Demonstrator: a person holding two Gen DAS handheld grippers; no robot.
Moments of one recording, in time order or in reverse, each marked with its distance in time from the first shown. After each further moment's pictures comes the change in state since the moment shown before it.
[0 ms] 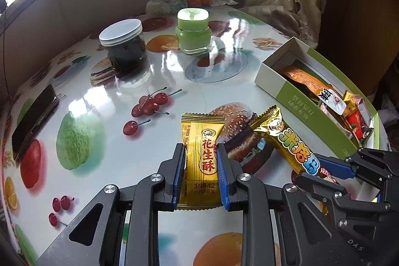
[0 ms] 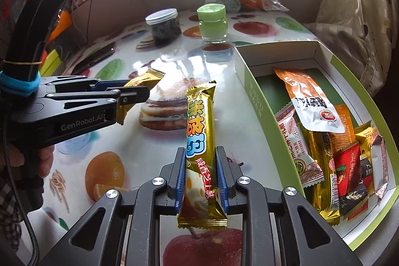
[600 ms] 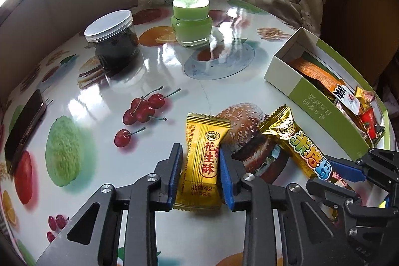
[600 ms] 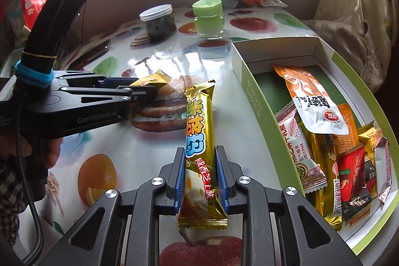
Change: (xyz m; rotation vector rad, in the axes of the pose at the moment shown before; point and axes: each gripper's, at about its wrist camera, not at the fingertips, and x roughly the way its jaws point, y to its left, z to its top) left arm 0.029 0.002 0.010 0.034 0.055 -0.009; right arm 0.009 -0.006 0.001 0.006 0.021 -0.023
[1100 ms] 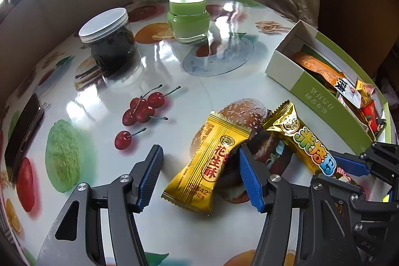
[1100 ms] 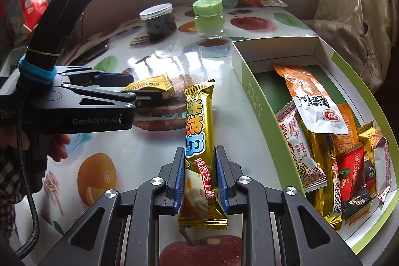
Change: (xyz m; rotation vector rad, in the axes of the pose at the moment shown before) left arm 0.004 0.004 0.001 0.036 0.029 -0.008; right arm 0.000 0.000 0.000 0.004 0.000 0.002
